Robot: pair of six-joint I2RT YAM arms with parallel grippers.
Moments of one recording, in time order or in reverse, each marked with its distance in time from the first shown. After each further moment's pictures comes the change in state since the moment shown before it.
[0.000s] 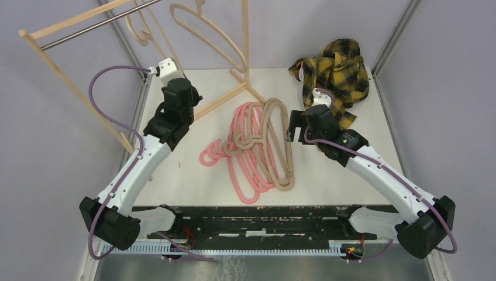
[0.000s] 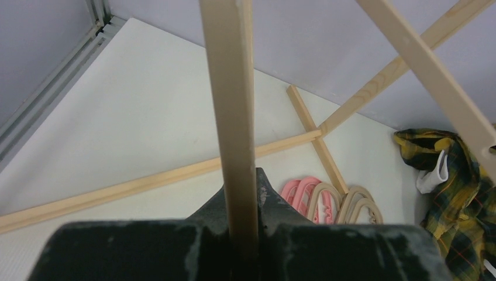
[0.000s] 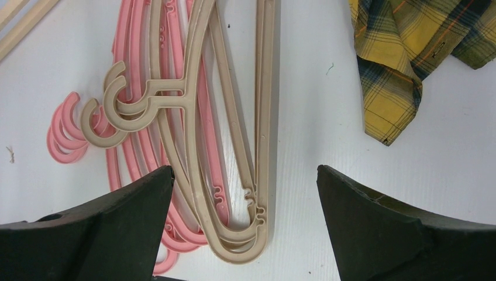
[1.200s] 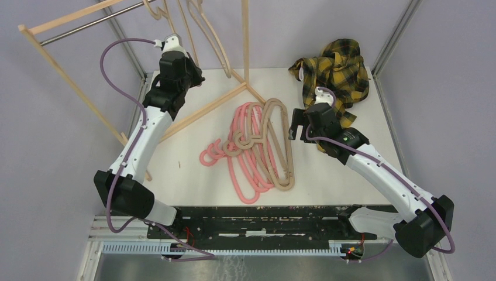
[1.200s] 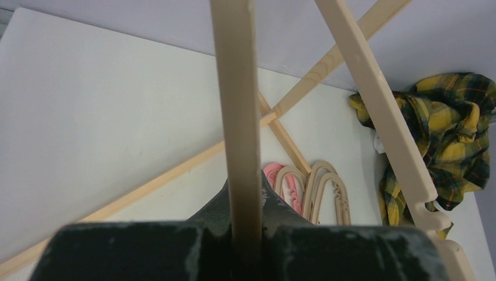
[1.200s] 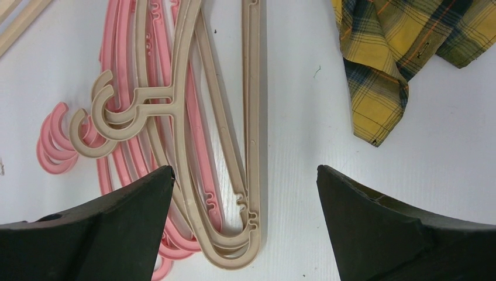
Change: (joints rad) left arm 0.158 0.269 0.311 -0.103 0.434 0.022; right arm -0.037 0.011 0.003 0.000 -0.002 -0.008
